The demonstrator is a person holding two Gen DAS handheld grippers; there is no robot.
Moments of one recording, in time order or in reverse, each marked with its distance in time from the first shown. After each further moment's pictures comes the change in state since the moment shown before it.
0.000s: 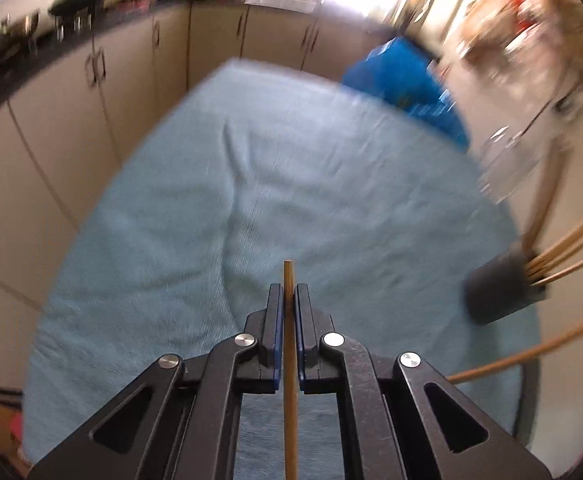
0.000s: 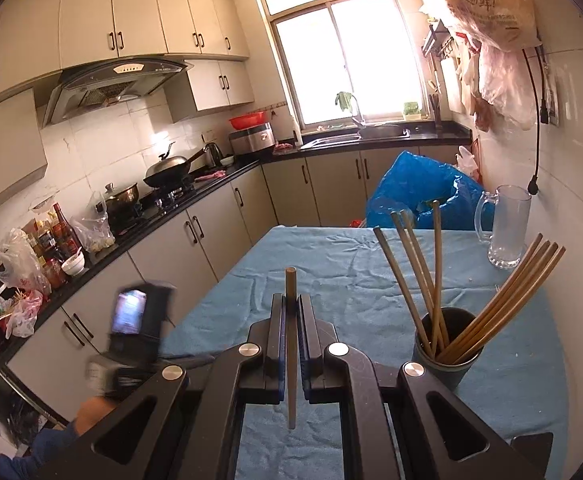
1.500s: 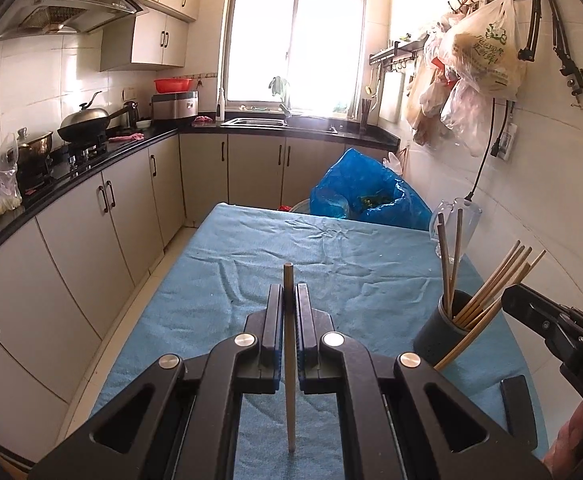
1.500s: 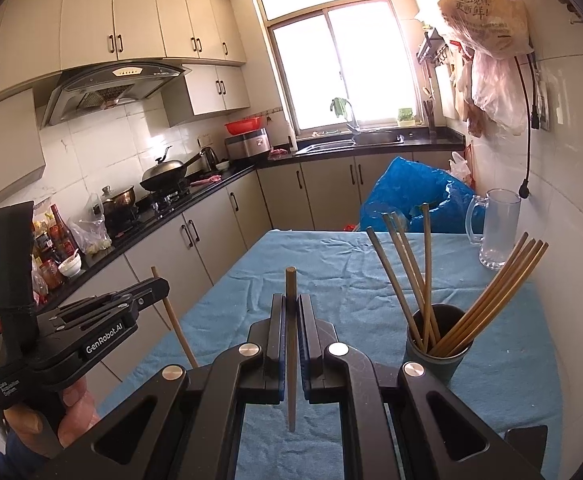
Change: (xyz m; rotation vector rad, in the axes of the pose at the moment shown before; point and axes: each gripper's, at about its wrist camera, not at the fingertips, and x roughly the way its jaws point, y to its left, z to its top) left arm -0.120 -0.051 -0.009 0.157 -0.379 0.030; right arm -0.010 -0.003 -0.006 -0.005 -0.009 -0.019
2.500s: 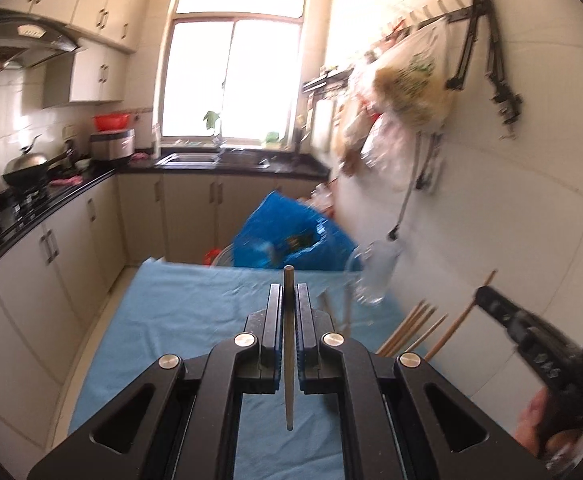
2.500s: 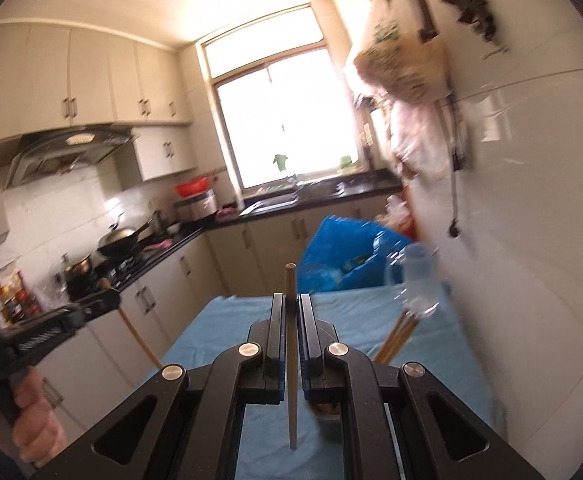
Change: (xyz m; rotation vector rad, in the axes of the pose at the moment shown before) left arm -0.037 -0.092 0.090 0.078 -0.095 -0.233; right arm -0.080 -0.078 0.056 0.100 -0.212 -0.195
